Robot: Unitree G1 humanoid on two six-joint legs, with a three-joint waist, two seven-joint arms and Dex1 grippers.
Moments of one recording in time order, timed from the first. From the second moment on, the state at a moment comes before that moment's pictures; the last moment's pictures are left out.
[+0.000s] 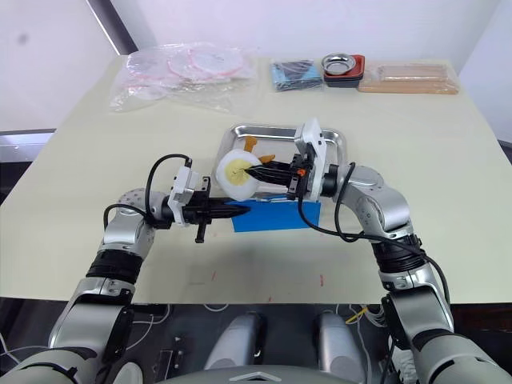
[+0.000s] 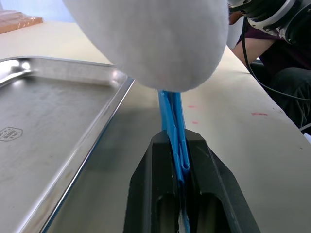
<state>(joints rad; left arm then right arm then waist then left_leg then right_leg) -0.56 0.52 -0.03 0.49 -0.38 -0.04 -1.55 -0.67 -0.21 0.14 0.00 0.56 0.54 0.96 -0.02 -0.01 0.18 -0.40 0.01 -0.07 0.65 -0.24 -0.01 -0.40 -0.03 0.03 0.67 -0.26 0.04</state>
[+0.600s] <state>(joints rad) -0.57 0.51 -0.03 0.52 -0.38 -0.08 -1.56 -0.56 -0.19 0.15 -0.14 0.57 0.50 0.95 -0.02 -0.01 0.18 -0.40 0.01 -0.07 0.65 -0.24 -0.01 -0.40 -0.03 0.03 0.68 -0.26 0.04</state>
